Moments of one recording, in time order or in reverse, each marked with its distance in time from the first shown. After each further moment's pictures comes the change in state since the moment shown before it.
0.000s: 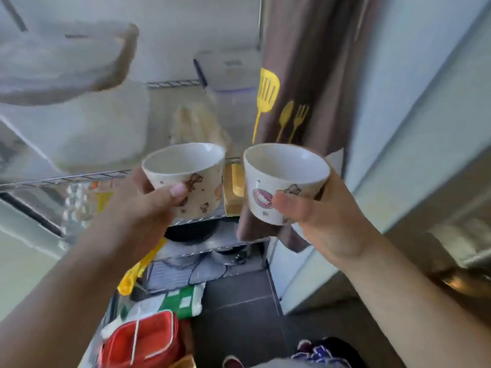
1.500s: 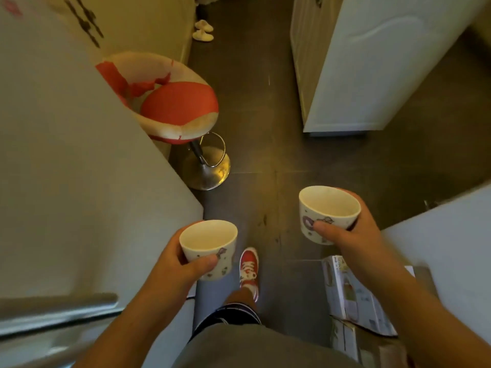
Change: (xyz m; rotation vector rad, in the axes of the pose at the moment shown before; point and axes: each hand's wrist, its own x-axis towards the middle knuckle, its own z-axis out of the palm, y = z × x) left_hand 0.111 -0.407 0.734 0.473 -1.054 -0.585; right_hand -0.527 -0.069 -0.578 -0.224 1.692 0.217
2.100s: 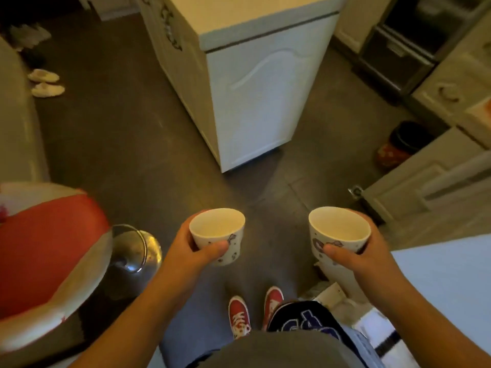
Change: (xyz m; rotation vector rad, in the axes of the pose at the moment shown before) left_hand 0.407 0.173 0.175 0.033 -0.545 0.004; right_hand 0.238 -0.045 -0.135 0.038 0.570 0.172
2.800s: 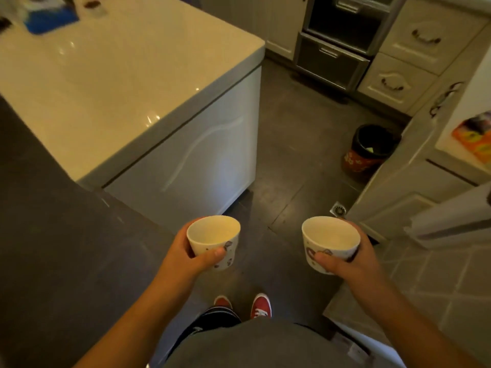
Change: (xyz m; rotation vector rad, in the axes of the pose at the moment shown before) left_hand 0.360 0.142 0.114 0.241 -0.258 -0.050; right_hand 0.295 -0.054 -0.075 0.150 0.308 0.119
